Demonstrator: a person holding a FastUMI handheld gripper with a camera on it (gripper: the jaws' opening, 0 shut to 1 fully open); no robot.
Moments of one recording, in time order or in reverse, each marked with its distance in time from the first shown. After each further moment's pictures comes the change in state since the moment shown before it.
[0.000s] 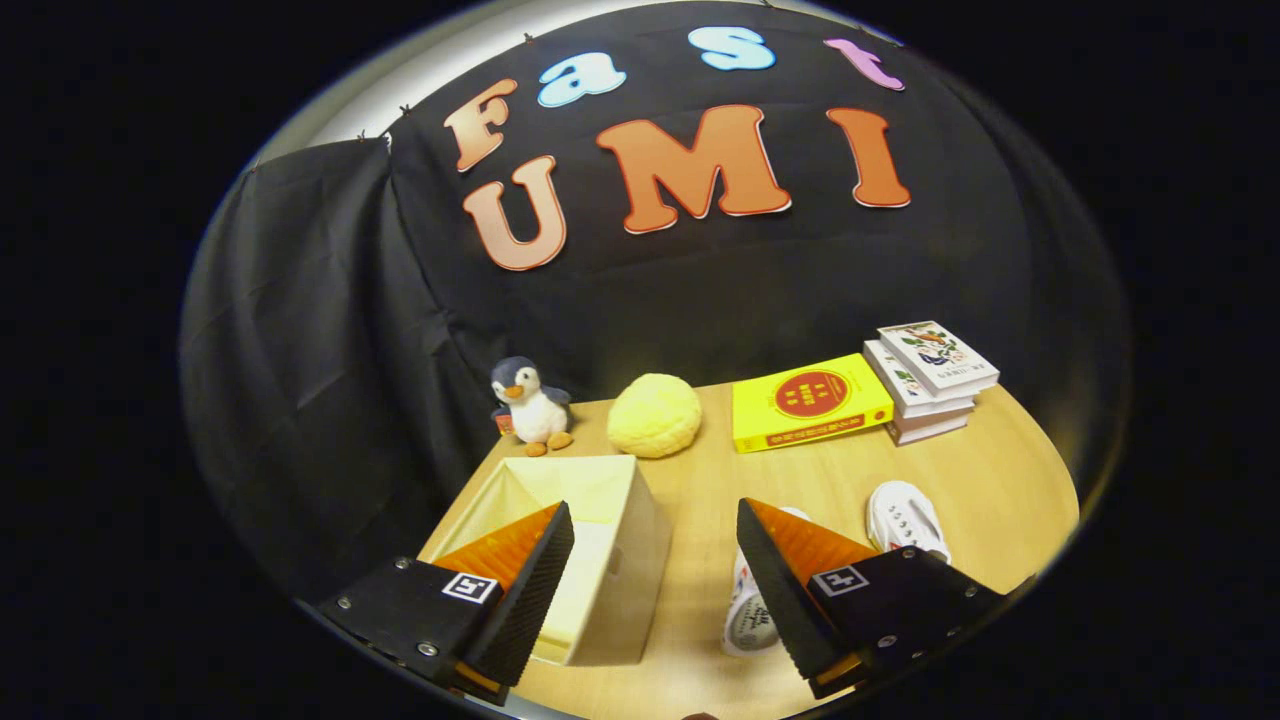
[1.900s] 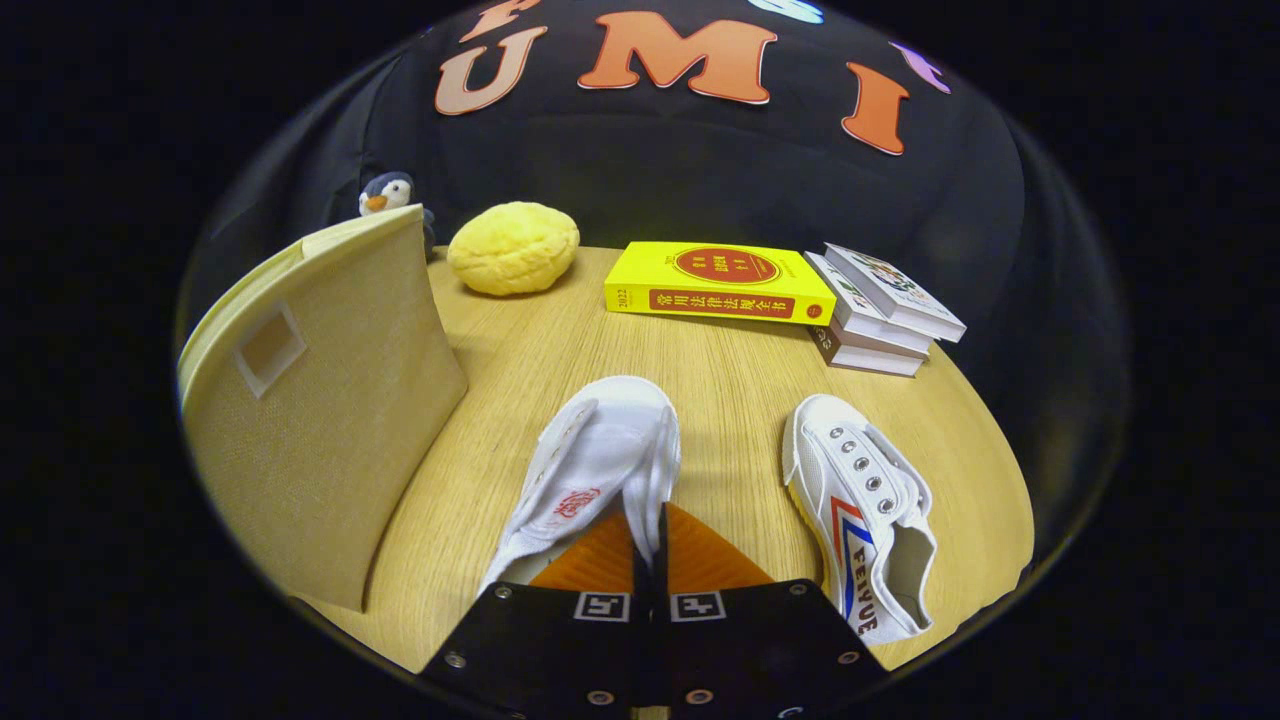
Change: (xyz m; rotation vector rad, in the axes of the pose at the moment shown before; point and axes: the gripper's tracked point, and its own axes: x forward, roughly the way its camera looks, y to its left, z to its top) arm 0.106 -0.121 -0.144 -0.246 0.207 -0.225
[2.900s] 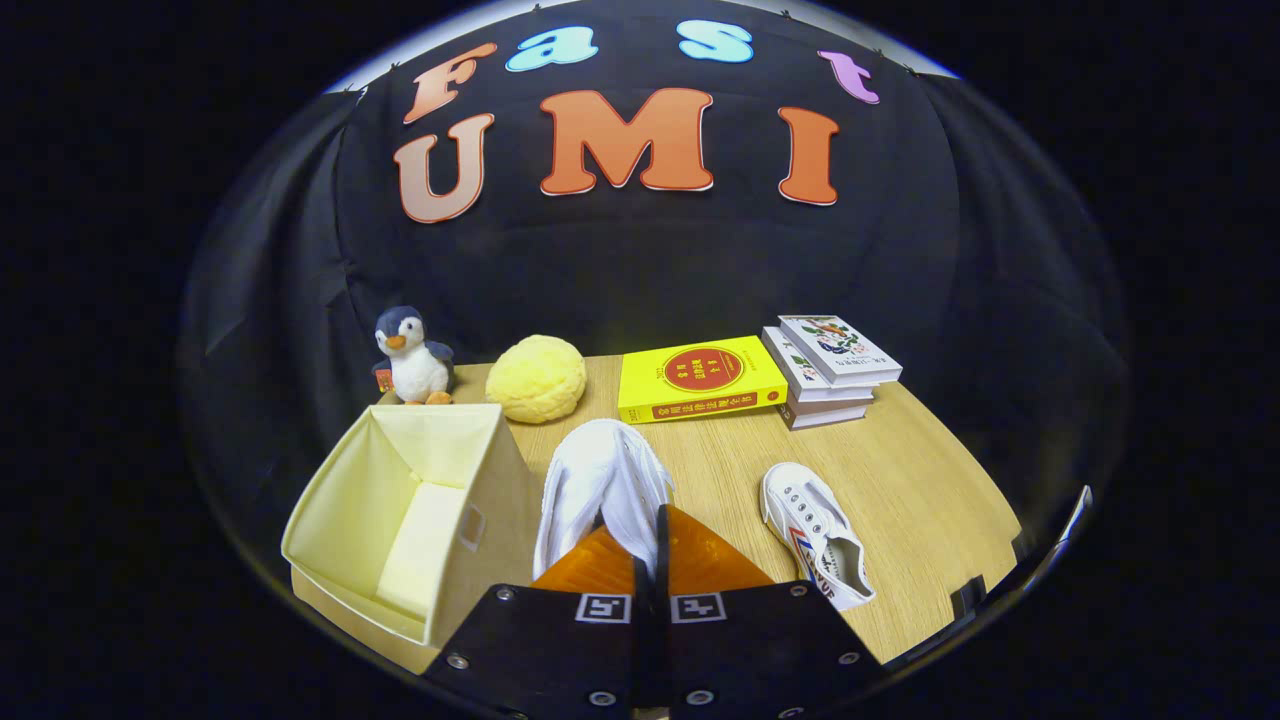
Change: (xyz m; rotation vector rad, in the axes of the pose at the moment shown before) arm -0.138 0.027 0.109 0.181 -0.151 -0.060
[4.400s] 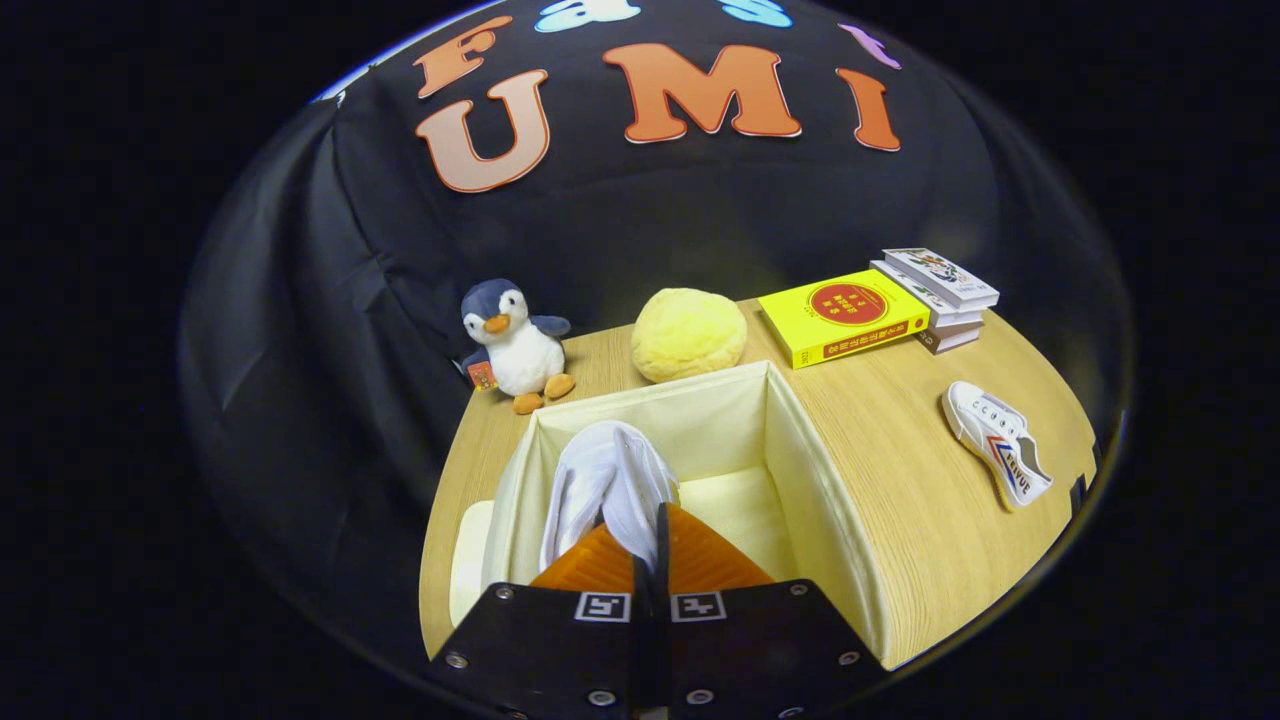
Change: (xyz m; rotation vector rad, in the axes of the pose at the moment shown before) arm 0.039 0.227 -0.034 0.164 0.173 0.090
